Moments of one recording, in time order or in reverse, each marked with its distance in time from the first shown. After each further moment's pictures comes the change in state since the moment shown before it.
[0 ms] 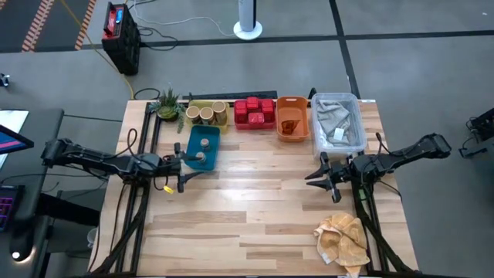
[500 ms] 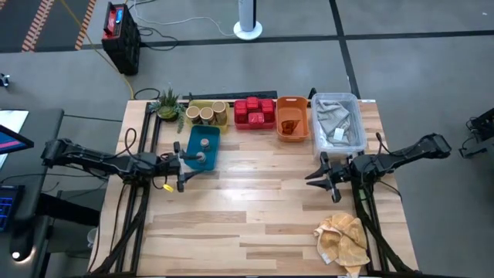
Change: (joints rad) left arm 0.000 -0.001 0.000 0.069 -0.001 -0.061; right arm 0.000 -0.002 -0.003 0.001 0.002 -0.003
